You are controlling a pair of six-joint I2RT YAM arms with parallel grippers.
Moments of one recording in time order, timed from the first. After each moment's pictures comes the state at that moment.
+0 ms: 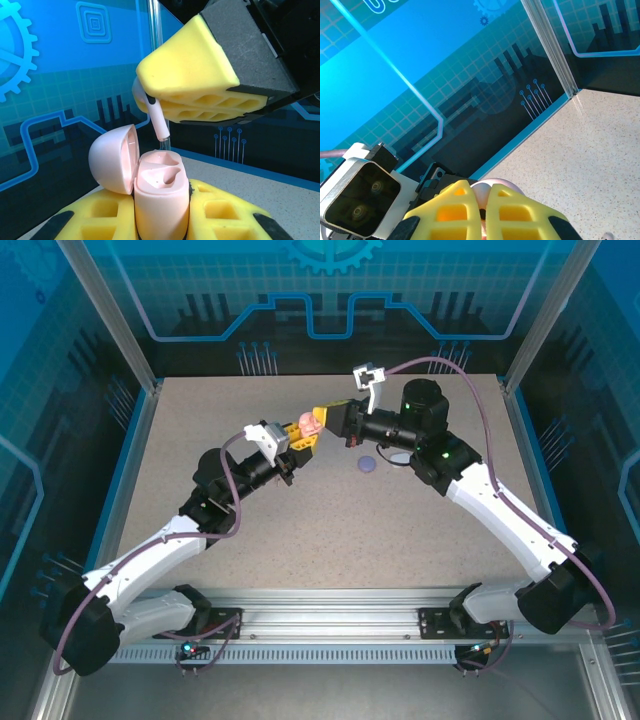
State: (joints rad) left arm -0.55 1.09 0.73 0.55 0.31 0.03; right arm 0.59 1.34 1.32 -0.05 -0.55 0.53
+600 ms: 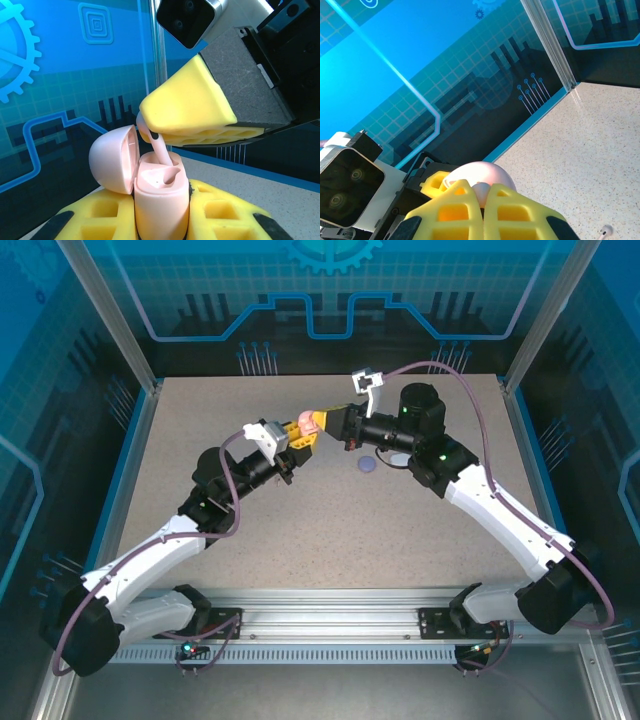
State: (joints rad) left arm -0.55 1.09 0.74 0.53 0.30 0.03; right arm 0.59 1.33 1.28 -0.03 -0.55 0.53
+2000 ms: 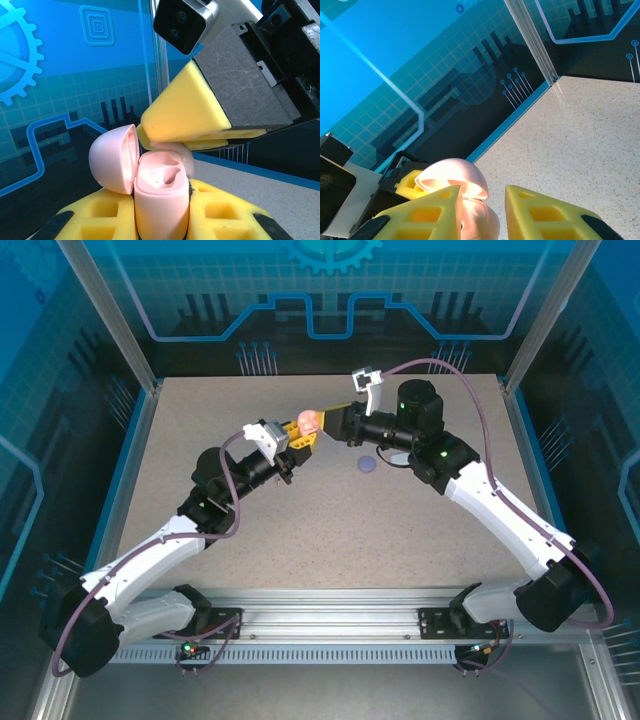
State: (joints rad) left arm -0.55 1.09 0.74 0.53 0.30 0.04; right arm 0.59 1.35 1.32 -0.13 -0.50 0.50
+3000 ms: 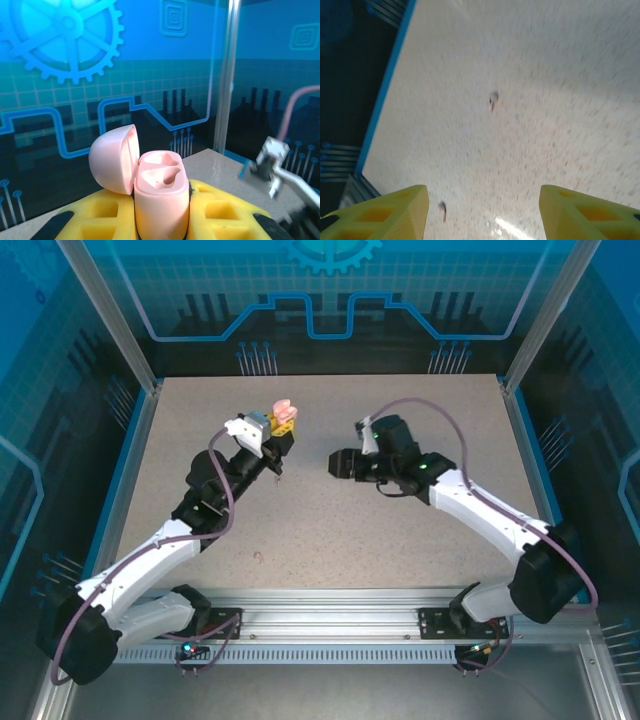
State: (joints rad) left arm -0.50 1.05 0.72 0.49 0.03 -0.04; right arm 0.63 1.43 1.11 -0.40 -0.26 0.62
